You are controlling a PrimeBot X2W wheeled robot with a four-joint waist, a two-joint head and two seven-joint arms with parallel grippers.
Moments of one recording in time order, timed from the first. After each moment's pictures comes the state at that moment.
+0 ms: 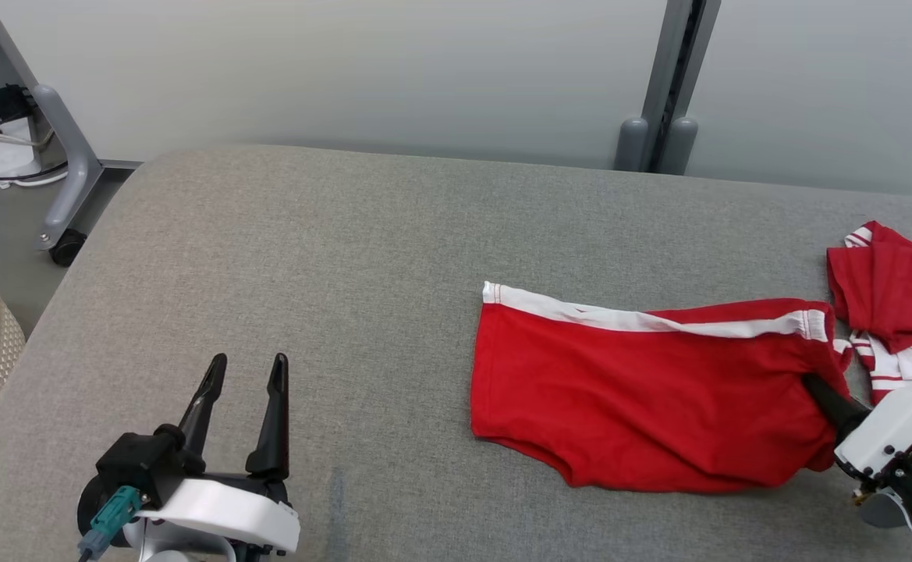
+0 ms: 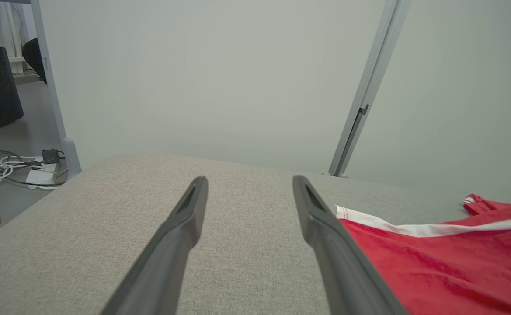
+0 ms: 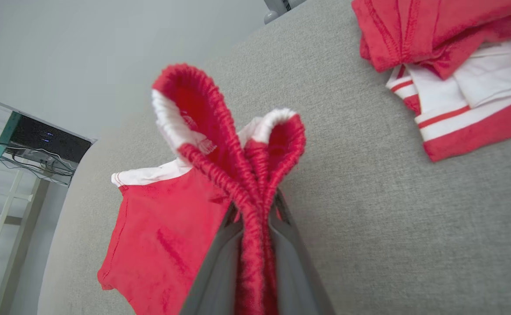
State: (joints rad) left arm -0.08 0.25 -0.32 0.13 -0.53 0.10 -0.26; right arm -0.23 -0.21 -0.12 0.35 0.76 0.13 0.51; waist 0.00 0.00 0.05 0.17
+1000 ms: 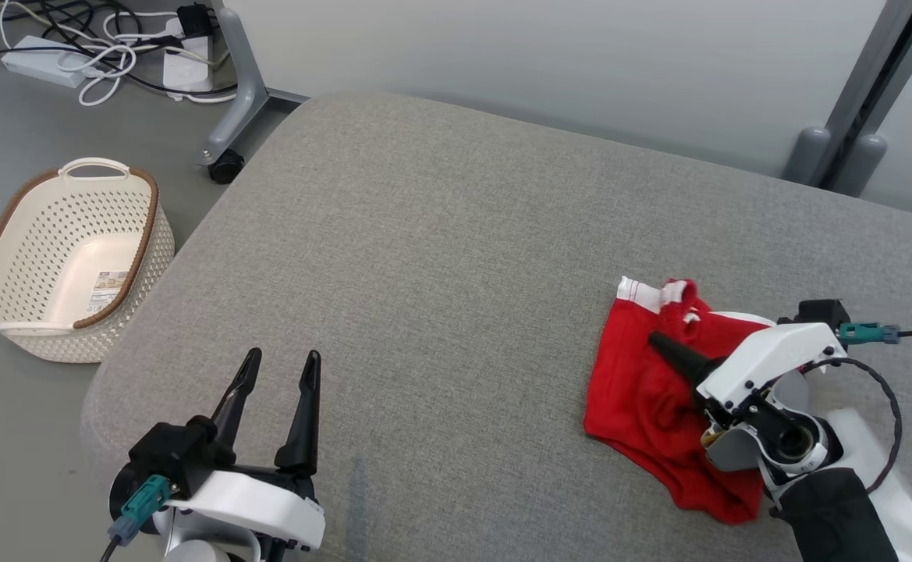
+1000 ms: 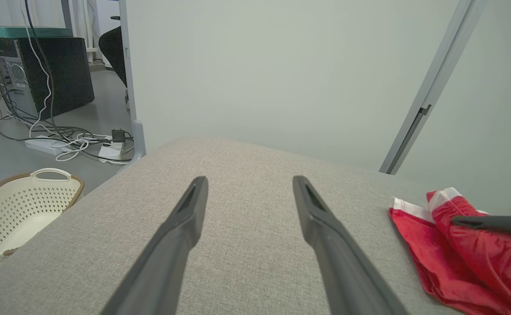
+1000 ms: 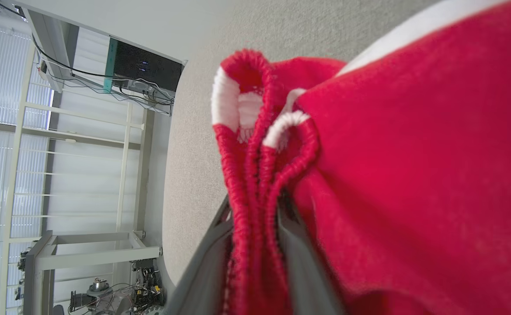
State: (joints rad) left arm -0.11 0.20 -0.35 0.18 -0.51 0.06 -0.26; right arm -0.52 -0.05 0.08 0.75 1.03 0.13 0.43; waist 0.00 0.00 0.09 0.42
